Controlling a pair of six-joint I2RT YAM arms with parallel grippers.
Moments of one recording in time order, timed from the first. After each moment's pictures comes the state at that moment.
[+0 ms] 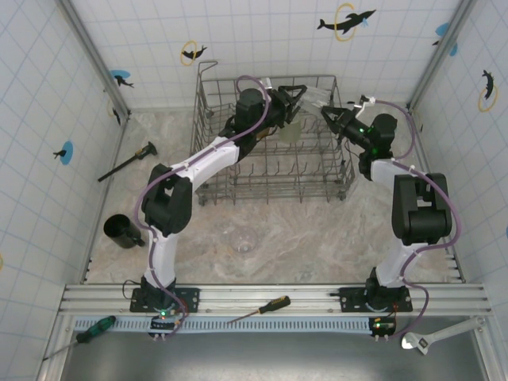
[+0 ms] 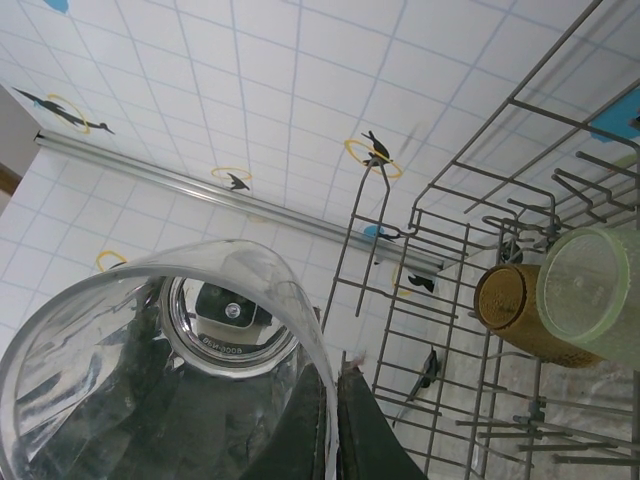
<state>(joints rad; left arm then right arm) -0.64 2.09 1.74 0.35 0.35 -1.44 0.07 1.79 1.03 0.93 -0.81 1.36</state>
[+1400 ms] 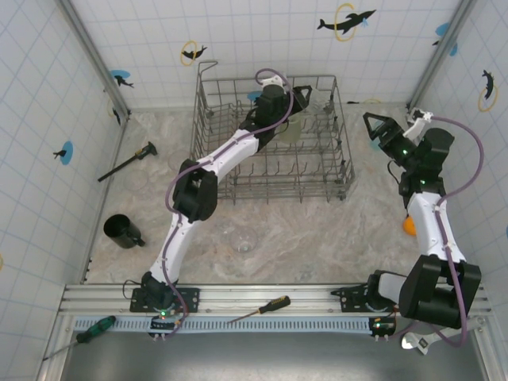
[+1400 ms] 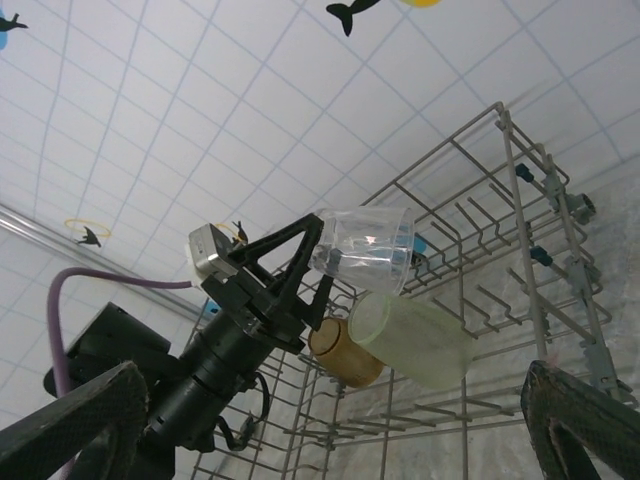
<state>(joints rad) -0.66 2.45 2.22 0.10 0.07 -0.80 -0.19 1.18 0.85 0.23 -0.69 0.80</state>
